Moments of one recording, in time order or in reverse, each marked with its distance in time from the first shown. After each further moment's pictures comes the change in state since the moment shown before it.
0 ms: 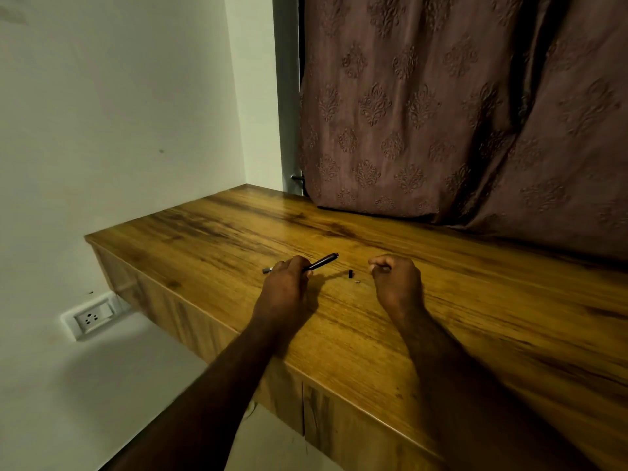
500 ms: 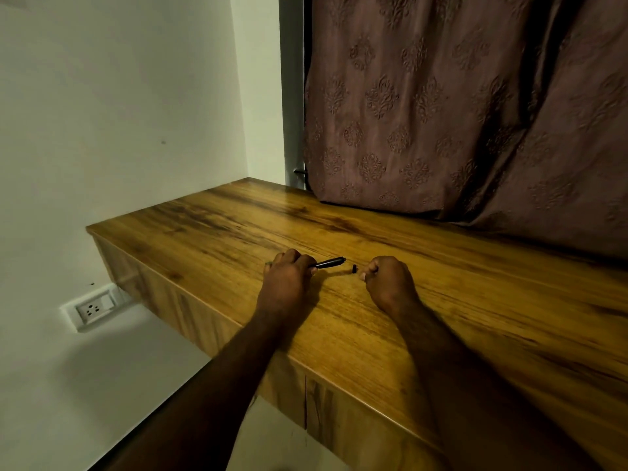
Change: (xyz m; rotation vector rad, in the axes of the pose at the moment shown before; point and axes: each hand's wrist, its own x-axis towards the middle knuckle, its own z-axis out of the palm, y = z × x) left_hand 0.001 -0.002 -0.003 0.142 -0.036 0.030; right_hand 0.001 -0.003 0.014 -0.346 -0.204 -0.011
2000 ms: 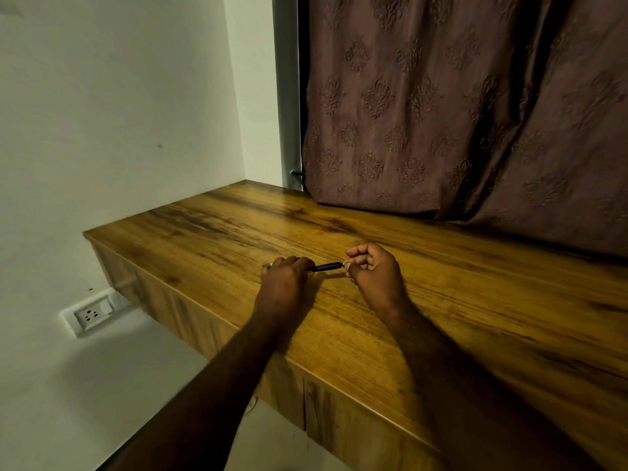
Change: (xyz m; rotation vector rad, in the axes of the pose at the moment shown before) left_hand 0.001 -0.002 0.006 -0.012 0.044 0.034; right_hand -0.011 -0.013 0.008 0.692 0.027 -0.153
